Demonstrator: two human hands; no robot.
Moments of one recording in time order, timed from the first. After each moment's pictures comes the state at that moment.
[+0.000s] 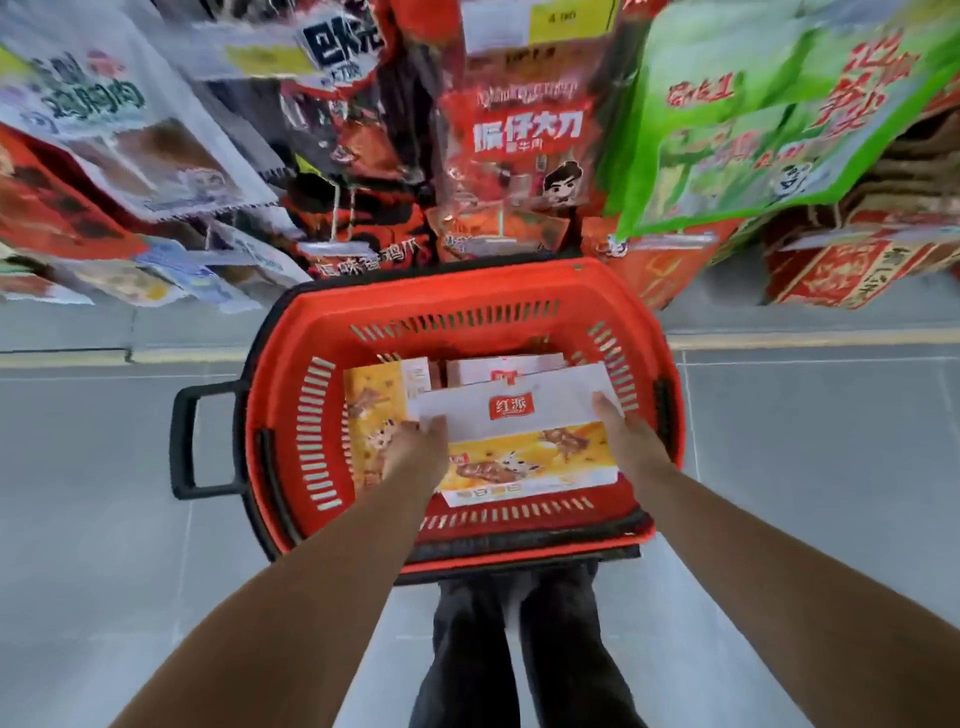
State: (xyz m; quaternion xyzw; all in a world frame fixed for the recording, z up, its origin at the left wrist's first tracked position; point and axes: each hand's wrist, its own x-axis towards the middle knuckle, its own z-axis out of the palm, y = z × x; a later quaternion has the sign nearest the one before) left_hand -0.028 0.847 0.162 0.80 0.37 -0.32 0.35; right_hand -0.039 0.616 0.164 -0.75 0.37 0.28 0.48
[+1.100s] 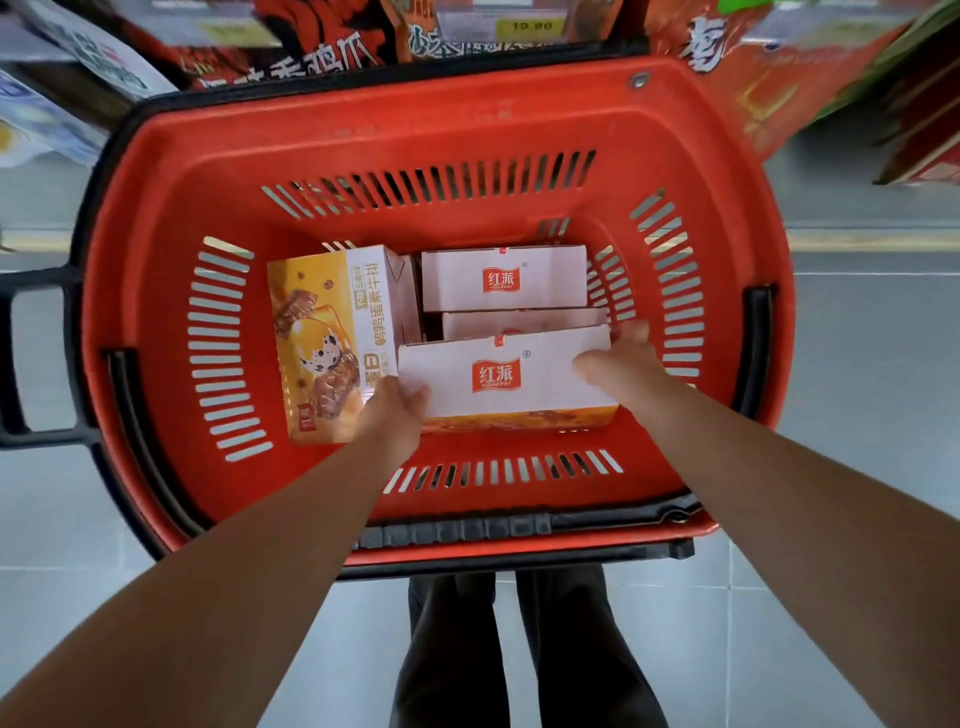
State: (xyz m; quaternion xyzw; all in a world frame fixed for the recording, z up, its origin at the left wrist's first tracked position) left_hand -0.061 0.848 0.019 0.83 0.30 -0.39 0.26; right_hand -0.014 0.624 0.005 -0.79 0.37 0.37 0.32
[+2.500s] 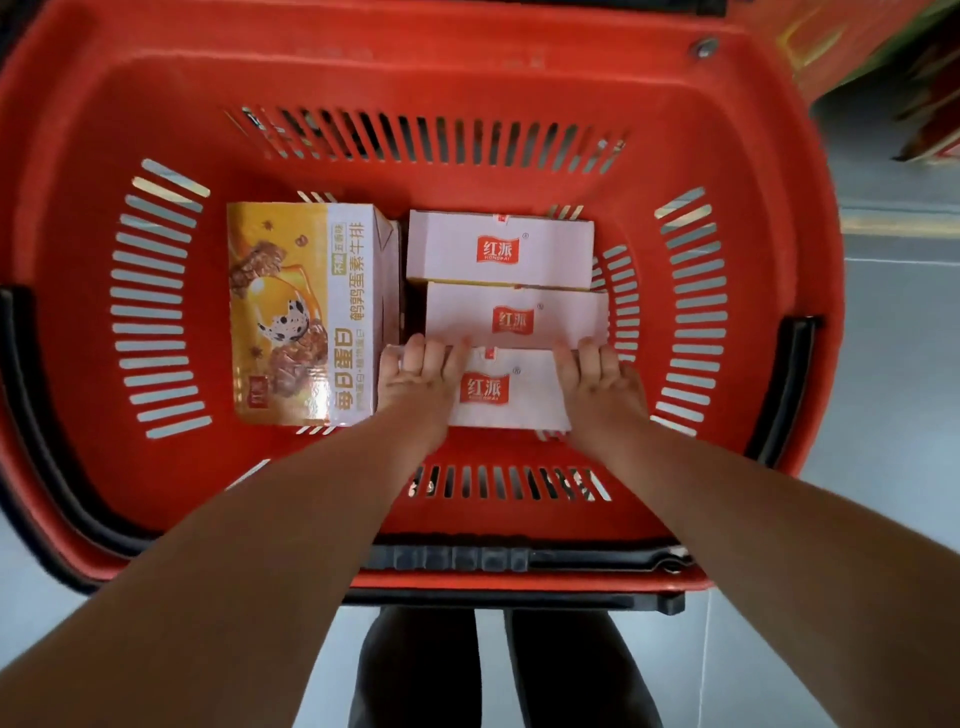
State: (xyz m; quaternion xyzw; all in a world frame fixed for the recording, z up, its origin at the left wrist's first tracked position) left_hand -0.072 0.820 -0.056 0.89 -0.12 -0.43 -0.12; right_hand -0.077 0.630 -0.042 -0.91 -0.13 0.38 -0.12
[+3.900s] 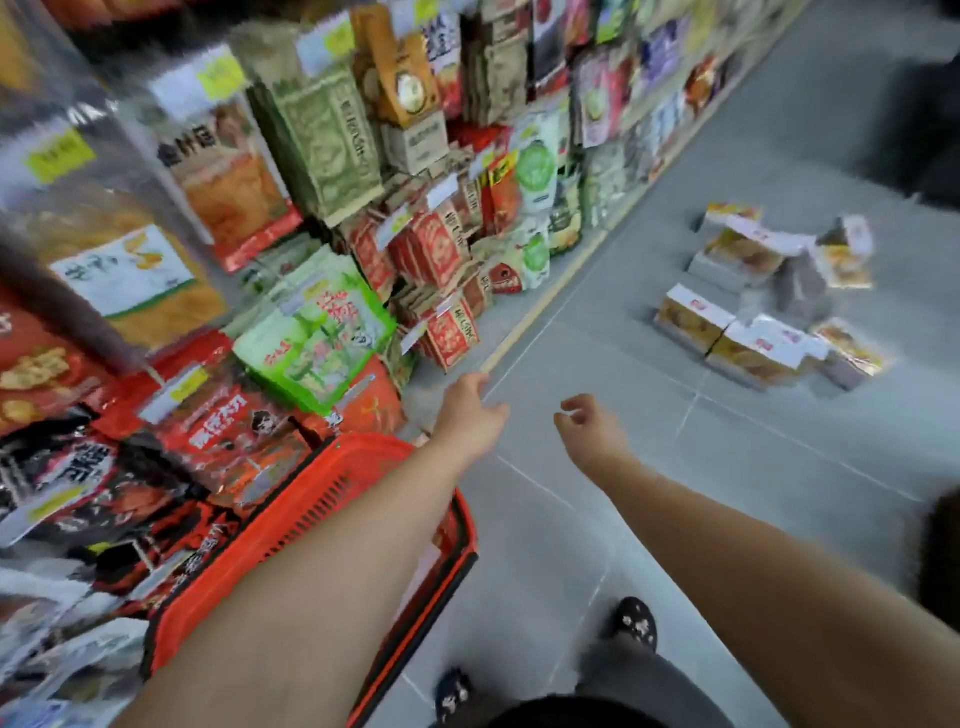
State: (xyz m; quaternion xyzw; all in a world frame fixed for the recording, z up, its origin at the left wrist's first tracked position) left_hand -0.167 0.590 0.465 0.84 -0.29 -0.30 0.35; right_hand -0.300 0.515 0.436 -0.69 0.56 -0.10 0.45
